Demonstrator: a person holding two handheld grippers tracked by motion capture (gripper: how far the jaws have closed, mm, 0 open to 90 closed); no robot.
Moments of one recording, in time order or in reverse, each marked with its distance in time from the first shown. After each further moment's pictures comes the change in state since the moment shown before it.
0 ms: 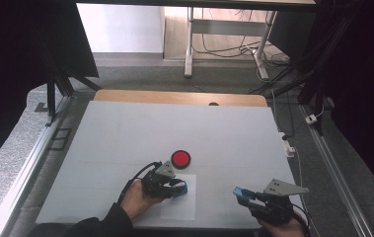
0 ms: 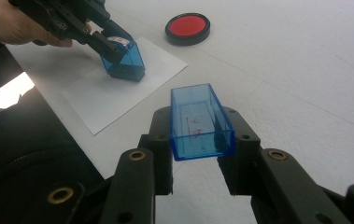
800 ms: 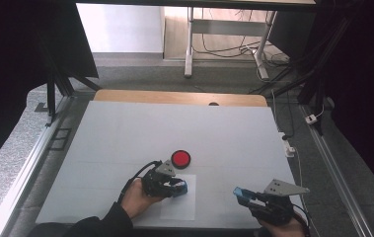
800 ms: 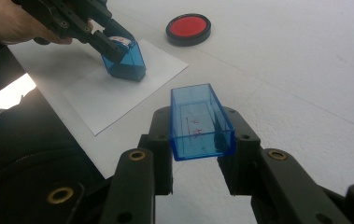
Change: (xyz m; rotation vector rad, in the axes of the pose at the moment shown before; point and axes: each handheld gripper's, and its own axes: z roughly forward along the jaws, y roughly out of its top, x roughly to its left) left arm 0.001 0.002 -0.001 0.001 -0.005 -0.004; right arm 0.000 0.000 -0.001 -0.001 0.002 0.003
